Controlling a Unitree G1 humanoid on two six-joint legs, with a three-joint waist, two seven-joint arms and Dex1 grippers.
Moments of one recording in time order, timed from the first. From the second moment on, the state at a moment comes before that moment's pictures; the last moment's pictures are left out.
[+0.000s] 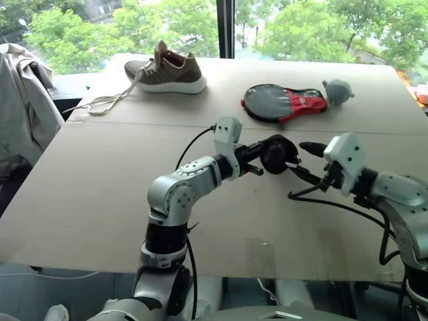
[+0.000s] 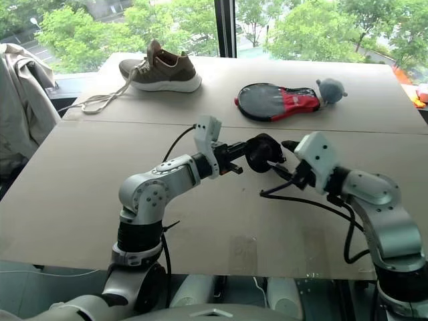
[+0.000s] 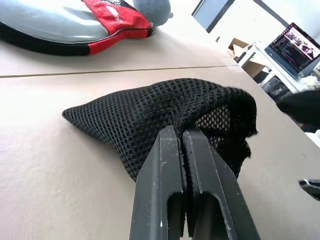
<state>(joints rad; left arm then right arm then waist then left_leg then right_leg) -0.53 0.08 -0.01 -0.28 -0.61 1.06 -0.24 -0.15 -0.61 -0.18 -0.62 0.32 0.65 0.78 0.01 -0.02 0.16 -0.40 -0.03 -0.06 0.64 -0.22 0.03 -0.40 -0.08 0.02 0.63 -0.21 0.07</state>
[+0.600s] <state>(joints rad) -0.25 0.38 -0.13 -0.41 -0.47 0.92 -0.37 -0.08 -0.43 -0.05 -0.38 0.14 0.55 0.50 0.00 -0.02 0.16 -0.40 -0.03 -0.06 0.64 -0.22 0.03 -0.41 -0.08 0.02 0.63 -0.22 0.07</state>
